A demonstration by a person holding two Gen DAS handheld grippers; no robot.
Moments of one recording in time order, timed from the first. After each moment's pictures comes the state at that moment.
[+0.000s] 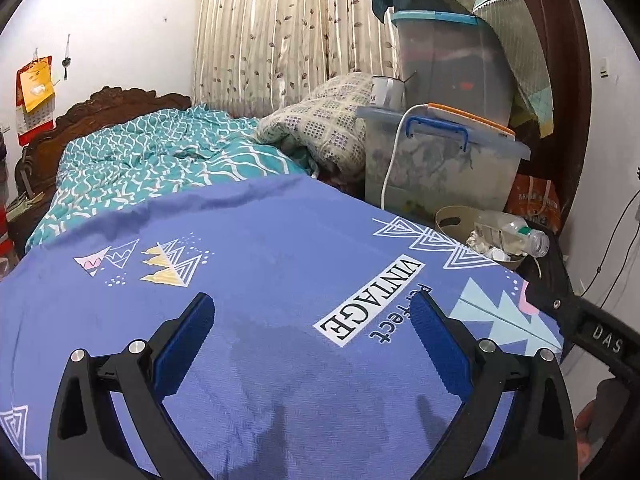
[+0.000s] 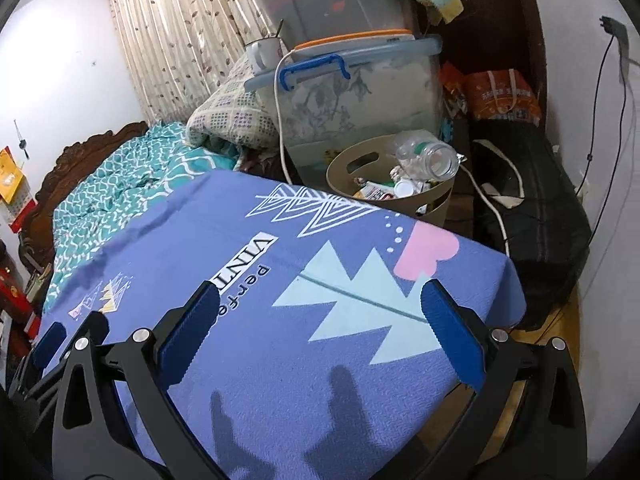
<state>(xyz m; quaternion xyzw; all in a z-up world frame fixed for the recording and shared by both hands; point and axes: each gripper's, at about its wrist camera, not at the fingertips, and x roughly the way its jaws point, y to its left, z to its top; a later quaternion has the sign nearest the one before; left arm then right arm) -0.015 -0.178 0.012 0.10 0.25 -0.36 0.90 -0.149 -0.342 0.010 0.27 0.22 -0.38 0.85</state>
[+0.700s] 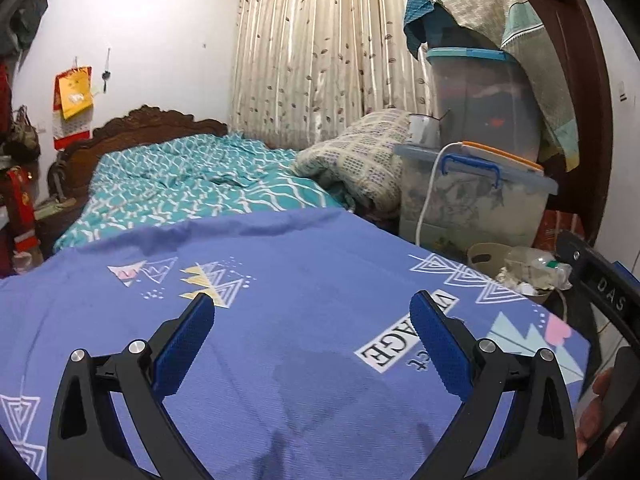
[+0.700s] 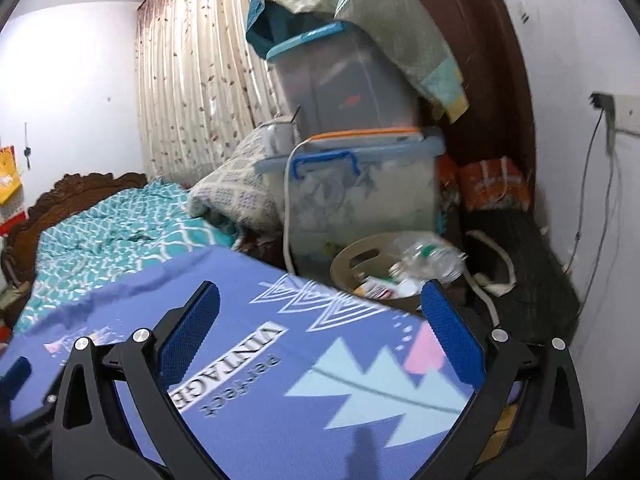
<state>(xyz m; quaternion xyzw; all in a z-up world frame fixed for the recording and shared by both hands) -0.012 -0.154 0.015 0.07 0.19 -0.30 0.93 -0.132 -0.317 0.052 0.17 0.10 -0.43 0.88</state>
